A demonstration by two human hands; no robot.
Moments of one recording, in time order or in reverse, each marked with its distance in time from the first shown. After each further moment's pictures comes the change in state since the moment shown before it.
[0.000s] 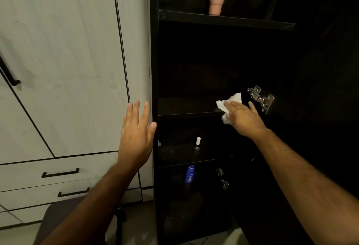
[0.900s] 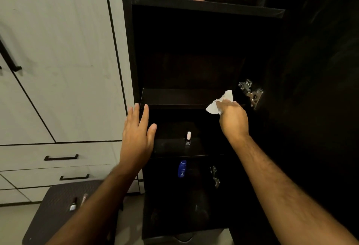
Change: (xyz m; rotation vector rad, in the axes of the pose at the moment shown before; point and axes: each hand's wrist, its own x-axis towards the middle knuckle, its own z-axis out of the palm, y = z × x) left_hand -0.029 0.054 0.052 -0.009 0.024 -0.153; right_hand -0.012 0.005 0.023 0.140 0.440 -0.040
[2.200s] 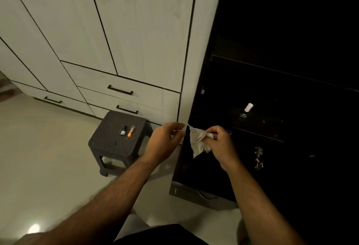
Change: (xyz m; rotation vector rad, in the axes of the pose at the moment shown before) left_hand -0.114 -0.080 0.004 -0.217 -0.239 -0.482; right_hand -0.144 -0.133 0.113 1.057 -0.810 0.482
